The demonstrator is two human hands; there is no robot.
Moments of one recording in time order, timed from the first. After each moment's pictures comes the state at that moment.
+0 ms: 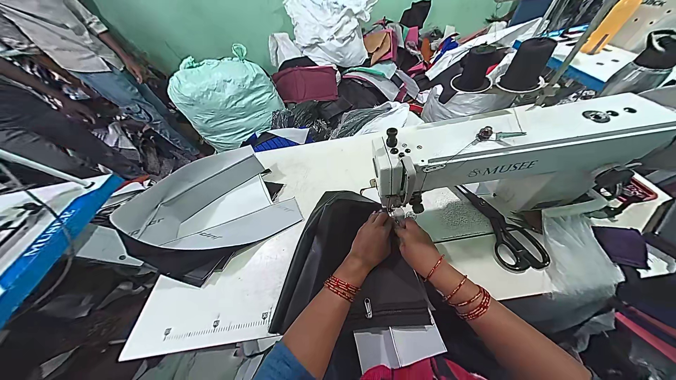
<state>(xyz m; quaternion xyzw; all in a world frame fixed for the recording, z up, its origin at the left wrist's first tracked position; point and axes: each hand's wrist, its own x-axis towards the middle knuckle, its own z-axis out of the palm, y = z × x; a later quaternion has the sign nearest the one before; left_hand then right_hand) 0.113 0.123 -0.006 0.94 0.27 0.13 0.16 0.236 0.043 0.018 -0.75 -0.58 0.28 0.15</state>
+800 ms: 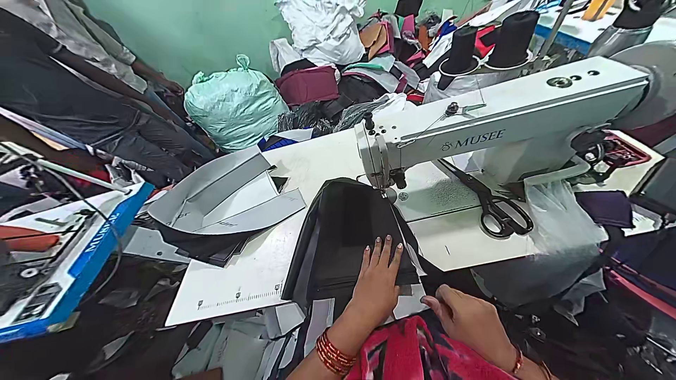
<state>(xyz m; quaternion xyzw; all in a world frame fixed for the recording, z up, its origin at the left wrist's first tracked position) 0.069 -0.007 0.022 0.92 0.33 -0.12 0.18 0.210 -0.156 -0.023 -0.76 -0.59 -0.01 0.28</state>
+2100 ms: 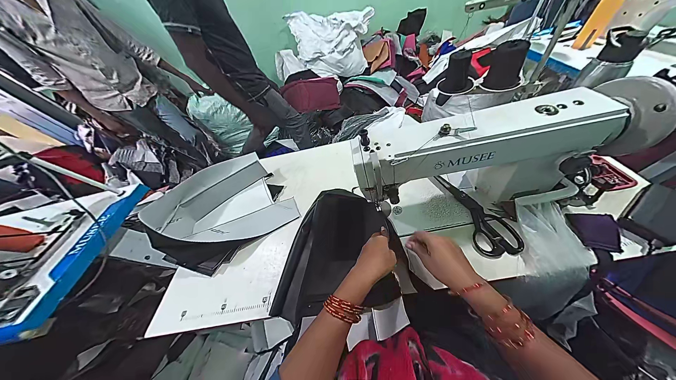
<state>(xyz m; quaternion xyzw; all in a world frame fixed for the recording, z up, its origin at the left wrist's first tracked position) 0.138 0.053 0.058 0.80 0.47 -0.15 0.34 0.276 -0.043 0.051 -0.74 -0.55 0.32 0.20</state>
